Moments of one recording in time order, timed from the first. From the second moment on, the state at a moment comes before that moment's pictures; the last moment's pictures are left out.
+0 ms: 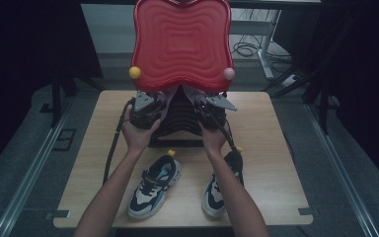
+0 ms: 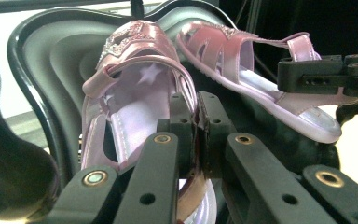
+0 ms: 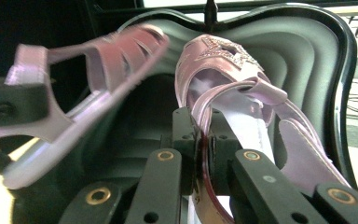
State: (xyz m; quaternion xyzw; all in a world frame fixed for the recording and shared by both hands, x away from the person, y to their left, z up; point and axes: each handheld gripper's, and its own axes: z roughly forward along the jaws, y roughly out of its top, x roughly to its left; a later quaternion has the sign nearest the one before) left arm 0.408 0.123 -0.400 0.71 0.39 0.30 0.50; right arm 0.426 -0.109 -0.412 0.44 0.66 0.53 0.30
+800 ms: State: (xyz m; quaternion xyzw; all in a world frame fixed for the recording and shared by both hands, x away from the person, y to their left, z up) left arm 0.411 0.115 -0.425 0.75 0.38 0.25 0.47; right arm 0.424 -0.104 -0.424 0.45 0.69 0.51 0.25
